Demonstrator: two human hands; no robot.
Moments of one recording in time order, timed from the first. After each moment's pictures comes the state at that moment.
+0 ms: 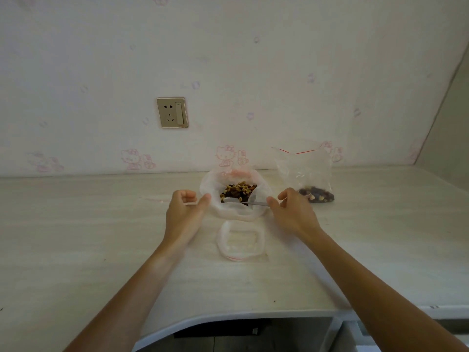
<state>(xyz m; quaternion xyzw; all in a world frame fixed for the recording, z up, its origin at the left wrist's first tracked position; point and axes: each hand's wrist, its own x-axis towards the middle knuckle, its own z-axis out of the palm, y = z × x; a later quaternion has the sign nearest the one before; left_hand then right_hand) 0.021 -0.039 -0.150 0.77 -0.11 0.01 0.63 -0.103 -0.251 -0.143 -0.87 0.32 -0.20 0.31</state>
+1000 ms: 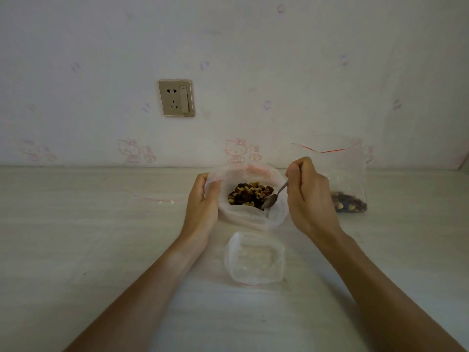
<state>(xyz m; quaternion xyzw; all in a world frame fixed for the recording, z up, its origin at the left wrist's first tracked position) 0.047 -0.083 -0.154 0.67 -0.21 -0.02 0.71 -0.067 -0.254 -0.127 -0.84 0.10 -0.45 0.30</state>
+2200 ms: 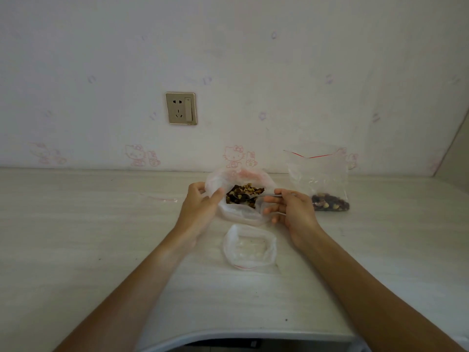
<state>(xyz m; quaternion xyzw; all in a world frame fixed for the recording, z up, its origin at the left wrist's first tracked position) 0.033 -0.056 -0.142 0.75 -0.17 -0.07 0.64 -0.069 -0.242 -0.145 -0.53 0.24 -0.27 0.77</state>
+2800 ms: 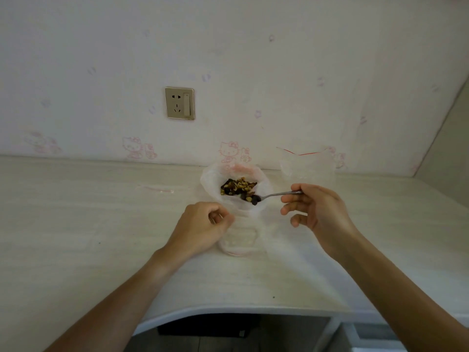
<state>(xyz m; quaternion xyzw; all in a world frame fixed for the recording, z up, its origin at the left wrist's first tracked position) -0.010 -0.031 -0.159 0.83 -0.33 0.00 0.44 -0.159 -0.238 -0.104 -0.59 0.16 -0.26 0.75</state>
